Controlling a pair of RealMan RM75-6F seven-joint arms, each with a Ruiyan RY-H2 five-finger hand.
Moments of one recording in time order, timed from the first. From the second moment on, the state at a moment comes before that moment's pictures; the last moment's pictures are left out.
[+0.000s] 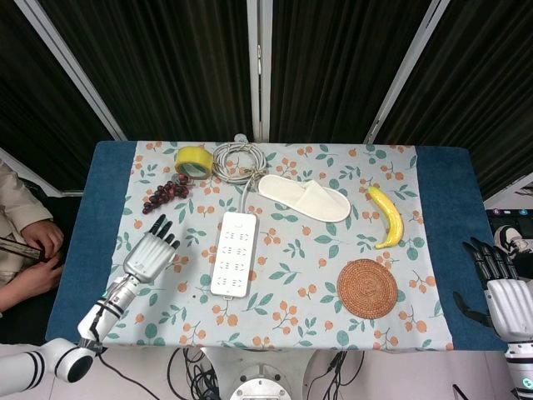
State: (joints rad) left arm -0.63 -1.43 0.04 -1.45 1.34 1.08 0.65; right arm 0.04 -1.05 0.02 -1.62 -1.59 1.53 0.17
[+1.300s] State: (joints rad) left arm -0.78 -1.47 -0.17 -1.60 1.23 0.96 0.28; right arm 0.03 -1.04 0.03 -1.60 -1.58 1.54 0.20
